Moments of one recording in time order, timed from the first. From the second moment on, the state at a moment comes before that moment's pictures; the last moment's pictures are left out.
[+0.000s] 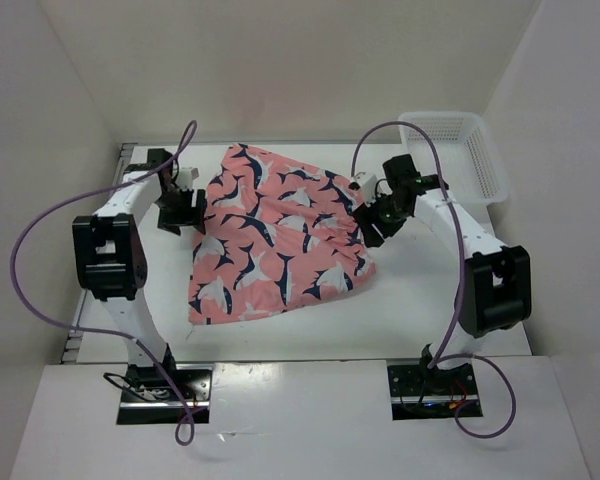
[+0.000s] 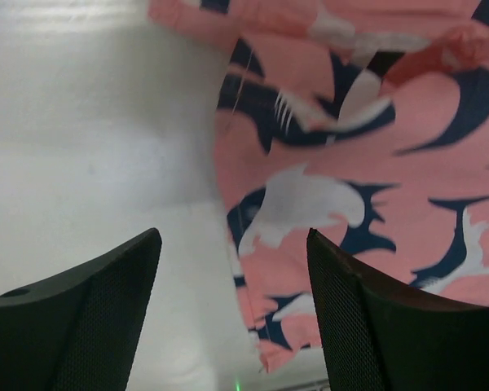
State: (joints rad) left arm 0.10 1.88 1.50 -0.92 0.19 0.07; right arm 0.23 1.59 1.30 -0.87 -0.29 -0.51
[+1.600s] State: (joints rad) left arm 0.08 1.99 1.45 -0.73 0.10 0.07; right arm 0.51 1.67 1.01 -0.61 -0.35 -0.49
